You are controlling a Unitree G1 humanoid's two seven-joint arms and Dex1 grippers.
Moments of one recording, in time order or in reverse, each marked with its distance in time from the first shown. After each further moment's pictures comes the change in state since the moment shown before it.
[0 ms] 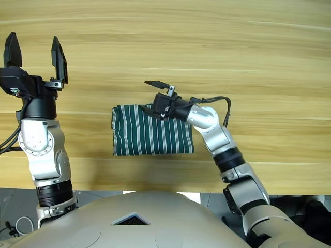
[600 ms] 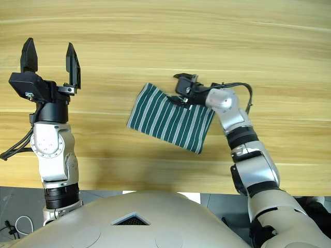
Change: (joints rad) left arm 0.034 -0.025 -0.054 -0.026 0.020 -0.005 0.001; right arm -0.164 -0.141 -0.129 0.435 0.006 0.011 0.038
